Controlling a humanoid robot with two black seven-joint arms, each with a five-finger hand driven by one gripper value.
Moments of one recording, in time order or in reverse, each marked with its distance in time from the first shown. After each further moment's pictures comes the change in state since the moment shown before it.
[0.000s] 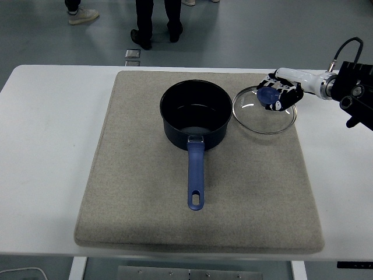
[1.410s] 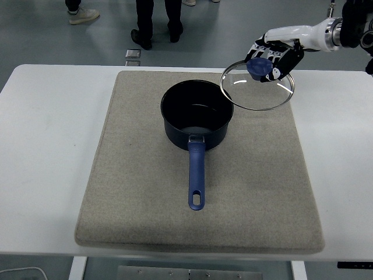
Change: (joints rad) left arm 0.000 0.000 0.000 -0.001 0.000 0.000 0.000; right arm 0.255 -0.048 -0.002 0.053 0.000 0.323 0.005
